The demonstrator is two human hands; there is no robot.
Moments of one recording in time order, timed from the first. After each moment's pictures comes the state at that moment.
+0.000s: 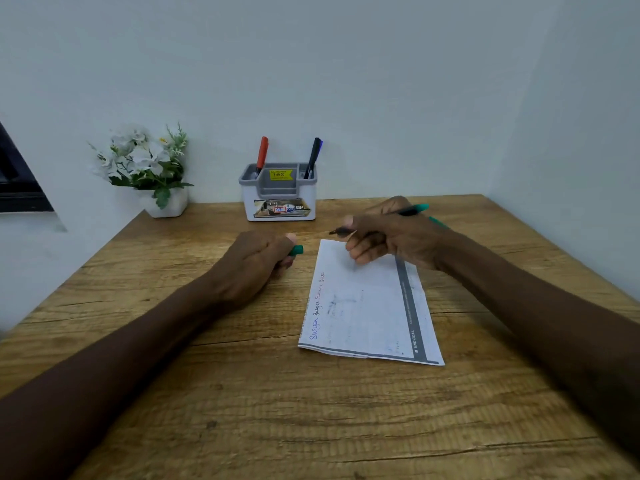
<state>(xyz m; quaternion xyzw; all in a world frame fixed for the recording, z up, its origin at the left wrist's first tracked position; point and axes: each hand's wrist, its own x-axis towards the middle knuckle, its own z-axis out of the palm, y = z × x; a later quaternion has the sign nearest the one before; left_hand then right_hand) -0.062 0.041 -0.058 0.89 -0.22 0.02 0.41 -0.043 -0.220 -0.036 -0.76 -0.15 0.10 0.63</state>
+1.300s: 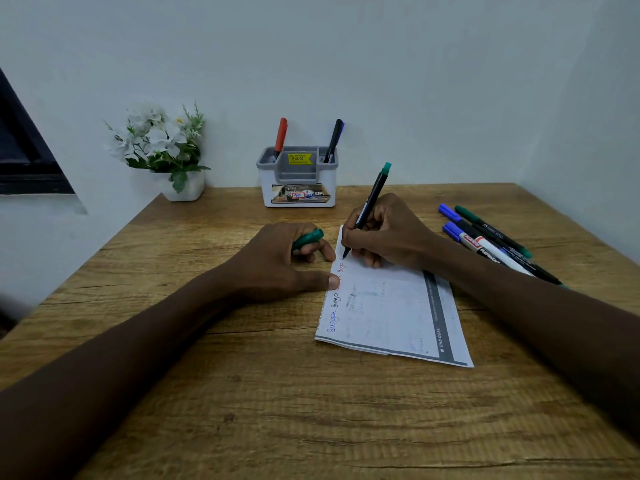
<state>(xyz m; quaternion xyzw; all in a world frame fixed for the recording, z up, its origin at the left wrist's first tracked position) -0.054 0.044 -0.068 0.88 -0.31 0.00 0.35 -0.029 -0.183 -0.069 -0.84 -0.23 -0.03 0.49</state>
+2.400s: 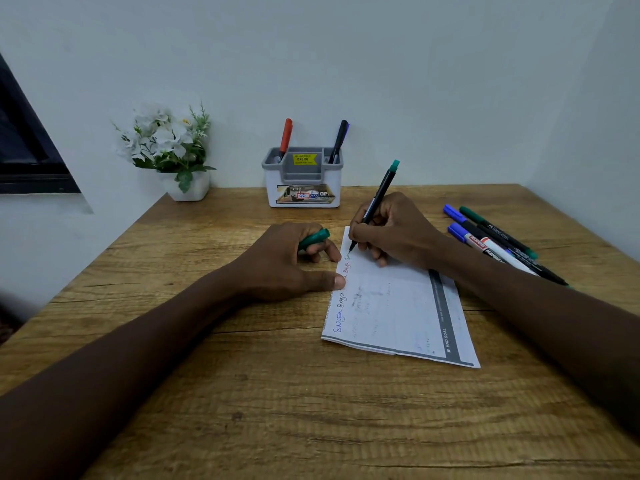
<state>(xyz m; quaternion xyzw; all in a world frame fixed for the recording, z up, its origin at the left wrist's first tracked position) -0.055 0.044 -0.068 0.88 -0.30 0.01 0.36 -0.025 -0.182 -0.068 -0.85 -0.17 -0.05 0.49</state>
